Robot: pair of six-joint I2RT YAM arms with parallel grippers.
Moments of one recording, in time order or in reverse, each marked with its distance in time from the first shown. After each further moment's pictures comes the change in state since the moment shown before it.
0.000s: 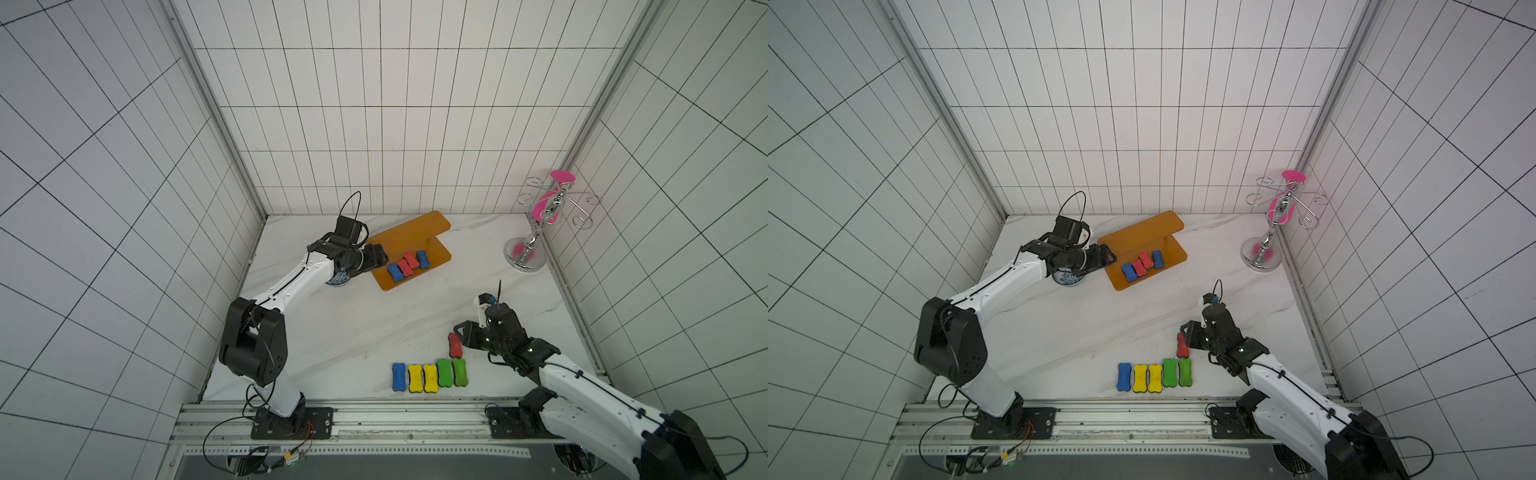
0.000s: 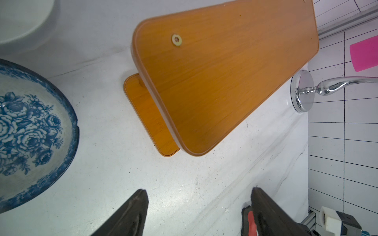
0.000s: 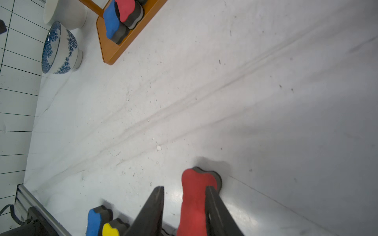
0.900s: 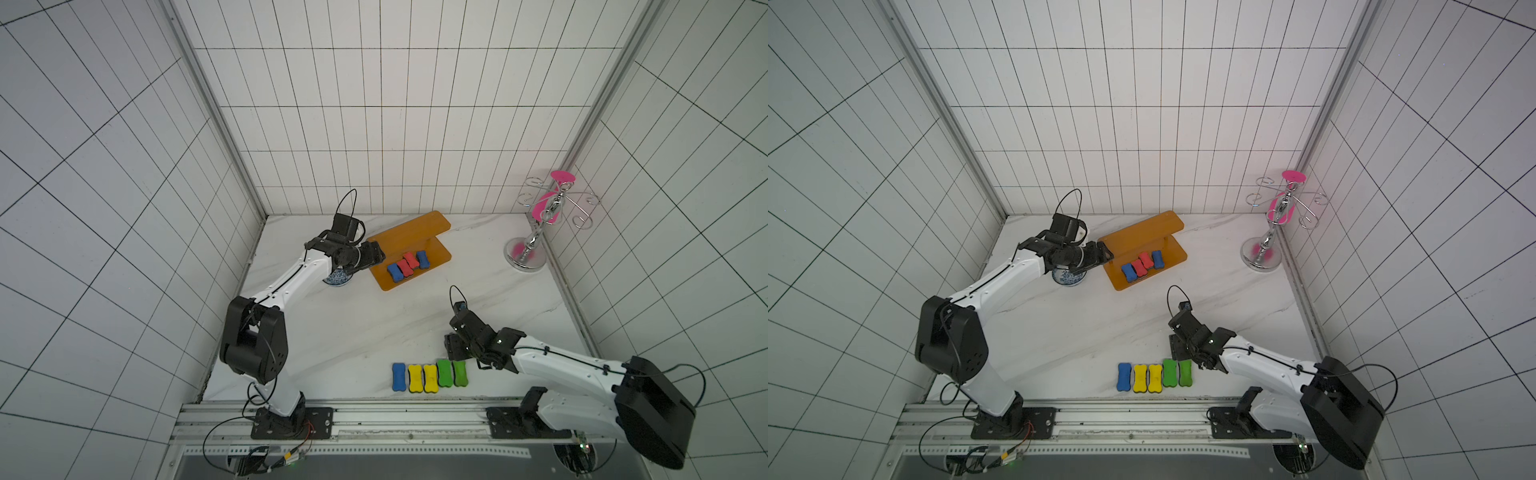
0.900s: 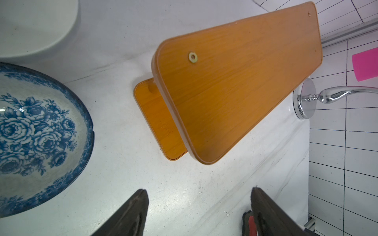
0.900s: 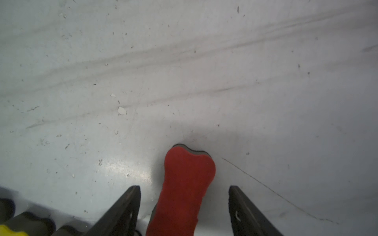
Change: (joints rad) left arm 0.026 0.008 0.011 -0.016 -0.003 0.000; right arm 0.299 0.227 0.105 -0.212 0.328 -0.082
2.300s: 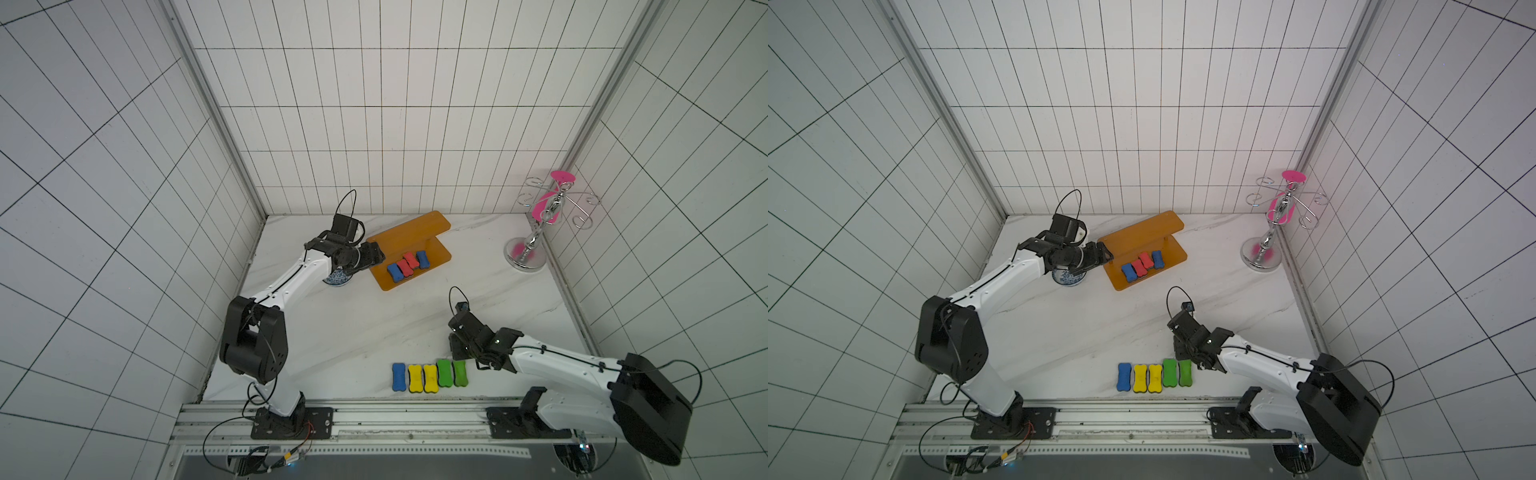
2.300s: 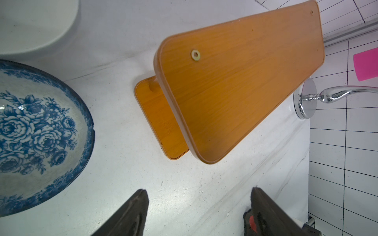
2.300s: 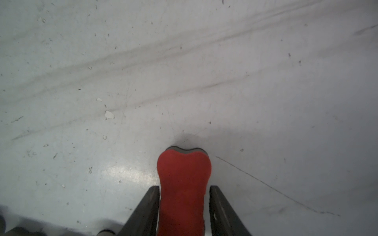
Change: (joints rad) left arm 0.004 0.000 -0.005 0.001 0.004 0.000; right arm 0.005 0.011 -0.002 -0.002 0.025 0.052
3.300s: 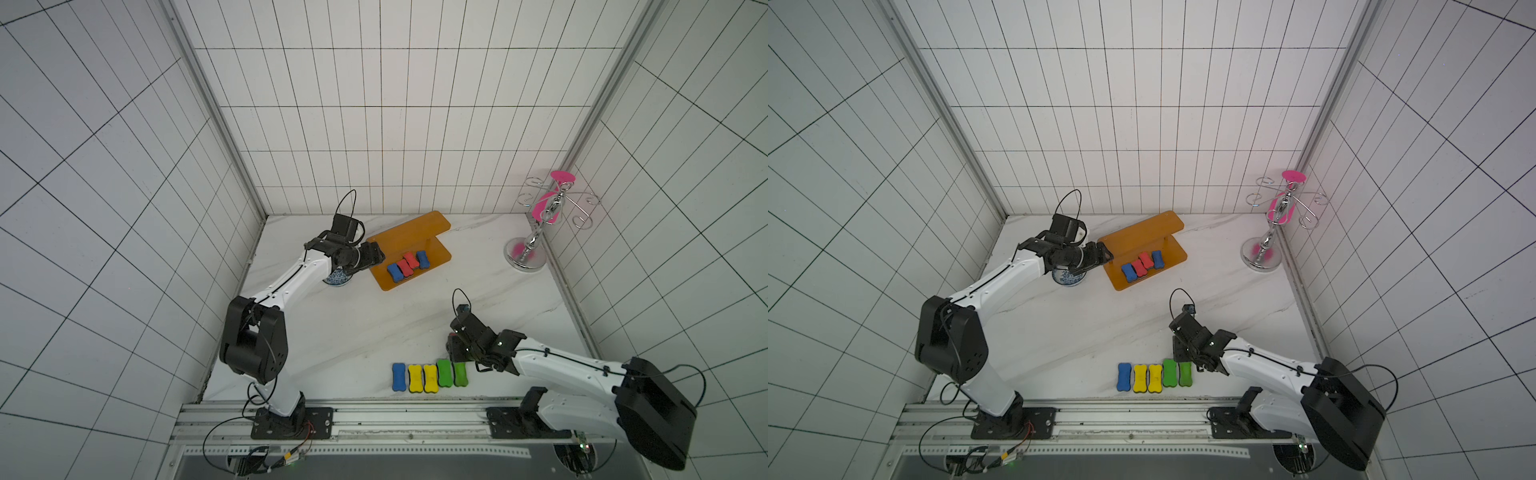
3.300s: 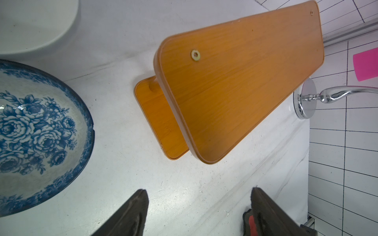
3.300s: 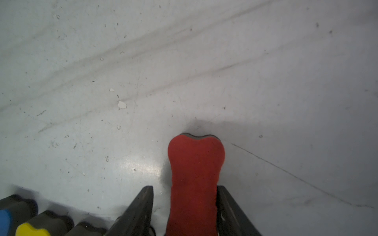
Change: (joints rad) left arm 0.000 0.000 0.000 0.001 0.001 -0.001; right arm 0.000 -0.027 -0.021 0.011 -0.082 0.068
